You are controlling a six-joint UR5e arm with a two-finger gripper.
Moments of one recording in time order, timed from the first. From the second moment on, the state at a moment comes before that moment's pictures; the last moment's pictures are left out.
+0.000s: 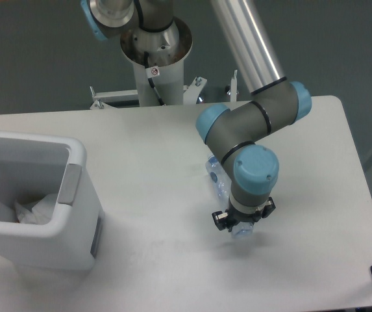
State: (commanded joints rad) arm 2.51 -2.13 -1.47 -1.04 1.49 0.22
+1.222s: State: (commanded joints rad) arm 2.47 -1.98 -1.25 -1.04 1.00 -0.04
